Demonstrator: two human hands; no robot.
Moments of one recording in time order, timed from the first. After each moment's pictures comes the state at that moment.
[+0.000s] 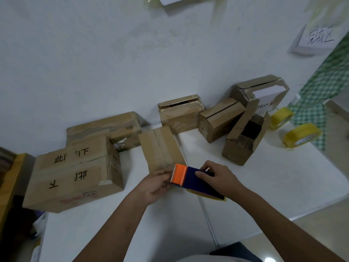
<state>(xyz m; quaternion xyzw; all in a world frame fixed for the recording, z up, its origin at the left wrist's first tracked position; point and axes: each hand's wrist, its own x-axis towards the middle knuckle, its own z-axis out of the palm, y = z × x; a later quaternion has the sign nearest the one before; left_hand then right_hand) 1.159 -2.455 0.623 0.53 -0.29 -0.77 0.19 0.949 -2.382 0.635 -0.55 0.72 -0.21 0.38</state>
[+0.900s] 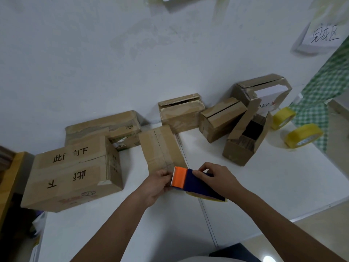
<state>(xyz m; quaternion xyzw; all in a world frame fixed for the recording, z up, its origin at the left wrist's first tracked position) 1.157 -2.450 0.628 0.55 -0.41 -0.71 0.15 0.948 -2.391 0.623 -0.55 0.72 -0.18 0.38</state>
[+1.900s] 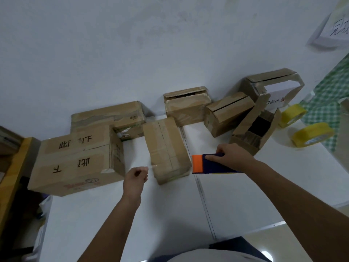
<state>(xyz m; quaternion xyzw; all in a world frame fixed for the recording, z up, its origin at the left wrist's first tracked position) 1.213 -2.443 0.571 0.69 -0.33 -0.53 0.37 0.886 -2.441 0.608 -0.64 0.72 -0.02 0.27</state>
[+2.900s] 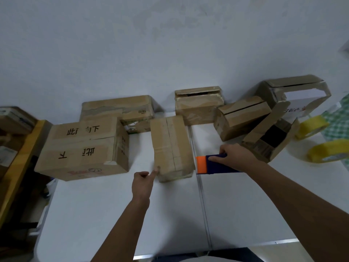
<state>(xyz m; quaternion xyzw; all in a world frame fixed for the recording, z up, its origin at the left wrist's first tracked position) 1.188 -2.432 0.545 0.79 -0.28 -0.45 0.30 0.879 -2.475 0.596 -0.68 0.69 0.05 0.24</state>
